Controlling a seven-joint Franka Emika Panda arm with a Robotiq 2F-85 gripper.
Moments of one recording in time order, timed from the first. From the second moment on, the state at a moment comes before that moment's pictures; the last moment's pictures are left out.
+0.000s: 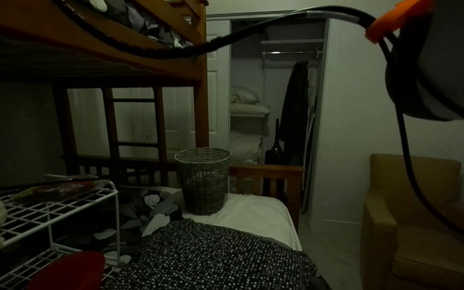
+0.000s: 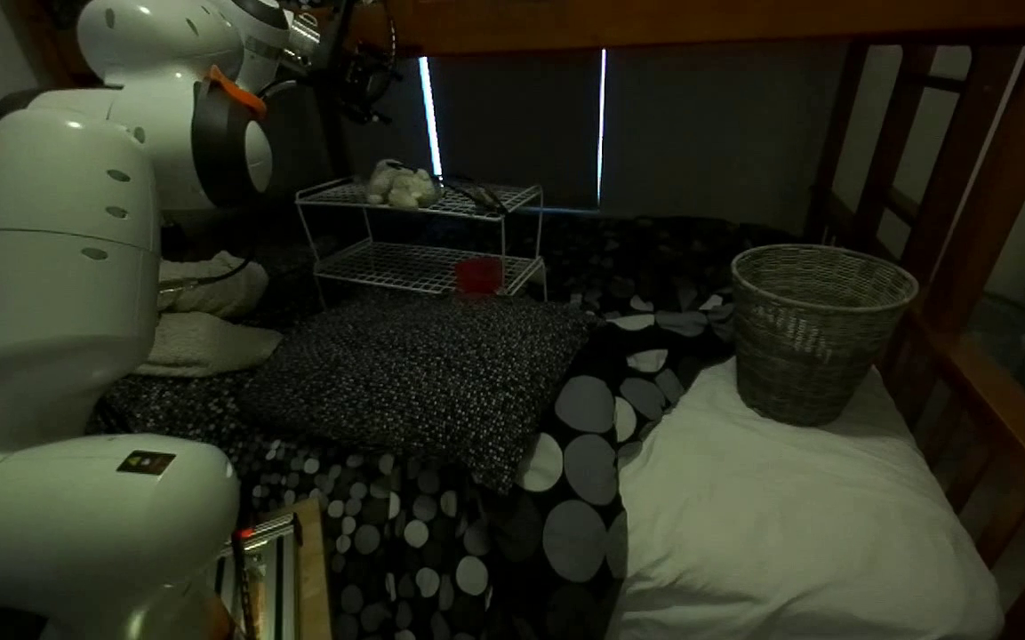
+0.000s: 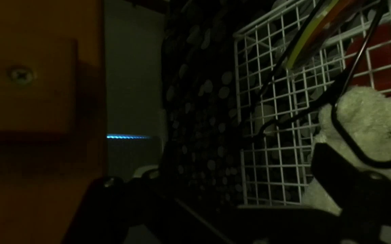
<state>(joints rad) 1.17 0.61 0.20 -0.86 -1.09 1.86 -0.60</state>
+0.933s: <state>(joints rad) 1.13 0.33 0.32 -1.14 -0.83 1.74 -0.53</state>
